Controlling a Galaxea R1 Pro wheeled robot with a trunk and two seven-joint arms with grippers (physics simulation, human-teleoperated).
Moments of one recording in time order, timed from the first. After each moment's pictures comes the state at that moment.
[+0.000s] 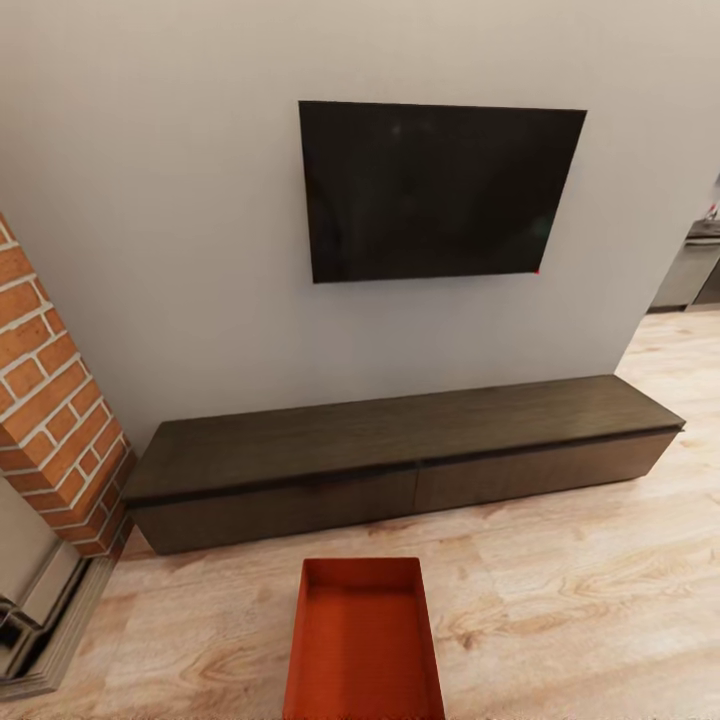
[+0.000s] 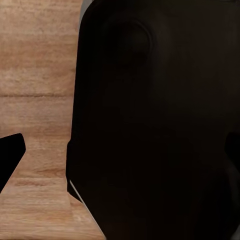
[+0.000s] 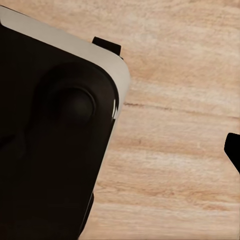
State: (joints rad) left arm 0.00 0.01 0.02 -0.14 0.14 -0.02 0.01; right arm -0.13 -0.06 0.65 0.02 -0.33 -0.17 -0.02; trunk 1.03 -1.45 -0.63
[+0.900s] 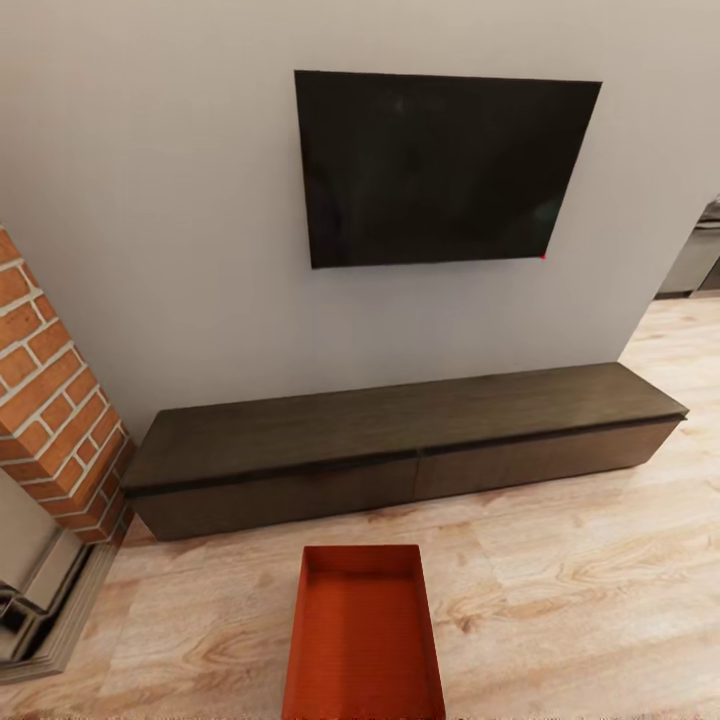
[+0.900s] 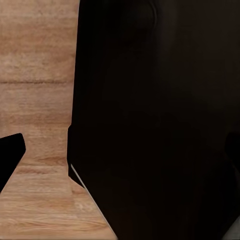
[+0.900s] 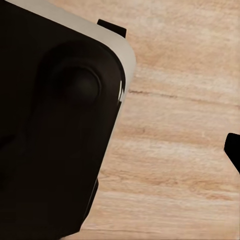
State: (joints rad) left arm 0.00 0.00 0.02 -0.14 0.14 -0.02 0.01; right arm -0.13 -0.06 0.65 0.02 -0.33 -0.17 -0.02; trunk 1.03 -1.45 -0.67
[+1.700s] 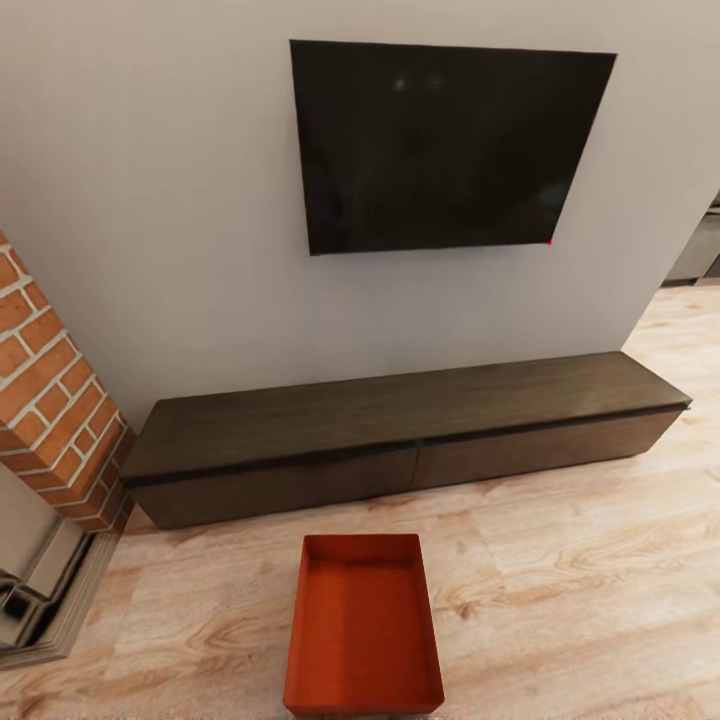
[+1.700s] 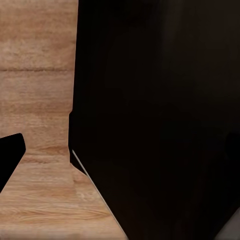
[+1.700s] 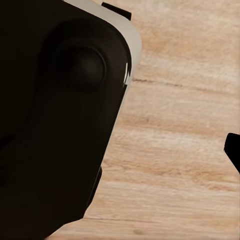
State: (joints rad) left arm 0.00 0.00 0.02 -0.14 0.14 -0.02 0.01; right arm -0.13 -0.06 0.65 0.02 -0.33 -0.17 -0.02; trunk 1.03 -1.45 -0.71
